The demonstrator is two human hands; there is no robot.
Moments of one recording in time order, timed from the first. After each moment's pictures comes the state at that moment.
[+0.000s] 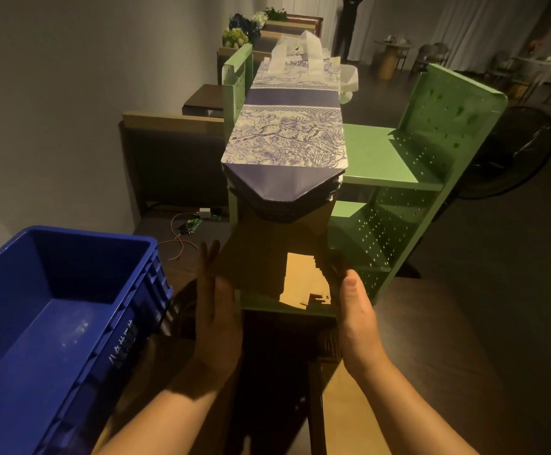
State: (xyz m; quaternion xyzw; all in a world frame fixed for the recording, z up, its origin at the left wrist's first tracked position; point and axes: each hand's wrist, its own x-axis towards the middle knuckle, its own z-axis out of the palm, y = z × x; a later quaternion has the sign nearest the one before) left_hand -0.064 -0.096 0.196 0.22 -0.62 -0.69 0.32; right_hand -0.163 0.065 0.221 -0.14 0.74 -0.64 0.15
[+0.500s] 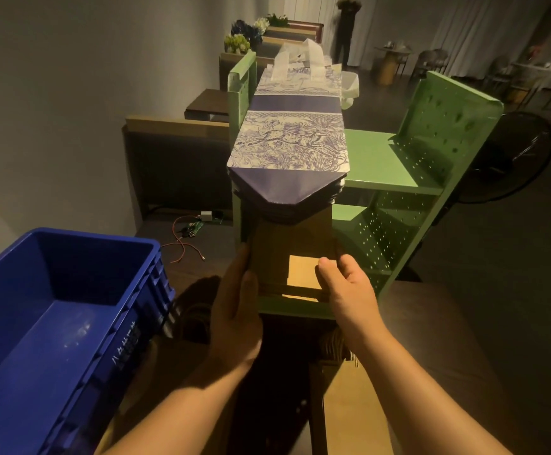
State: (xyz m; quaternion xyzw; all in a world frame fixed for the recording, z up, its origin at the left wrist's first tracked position) left_hand -0.079 -0.085 0.202 0.17 -0.65 -0.66 0.35; right_hand -0.180 0.044 0.252 -0.13 0.76 -0.62 0.15
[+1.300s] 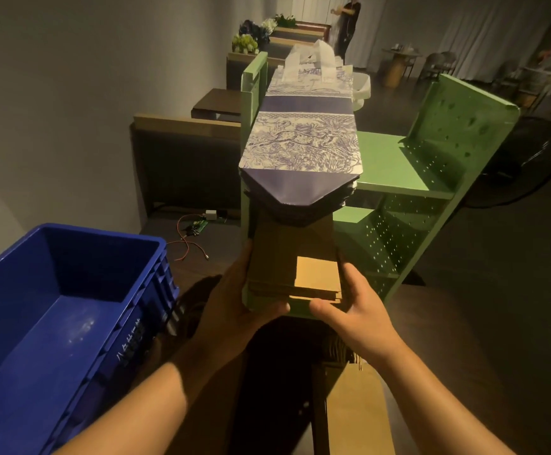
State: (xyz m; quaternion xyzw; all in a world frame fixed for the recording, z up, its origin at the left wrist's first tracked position) left_hand -0.070 -0.121 0.209 0.10 -0.79 -0.57 0.23; right_hand -0.181 0.072 0.239 -0.26 0.81 -0.50 0.18
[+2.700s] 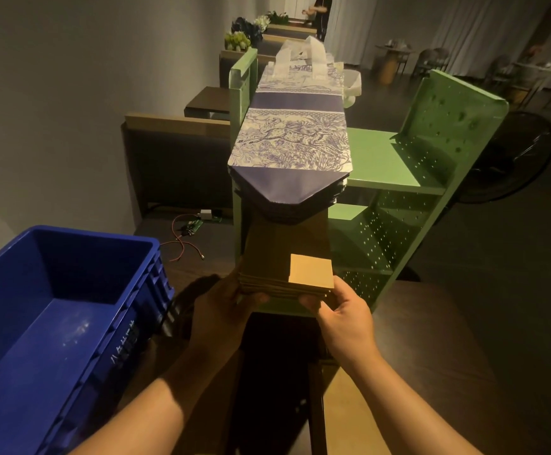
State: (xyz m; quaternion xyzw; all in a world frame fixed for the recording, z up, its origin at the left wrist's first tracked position) left_hand -0.071 -0.121 0.183 0.19 -0.81 -0.49 0.25; right_hand -0.171 0.054 0.207 -0.20 0.78 -0.58 0.12
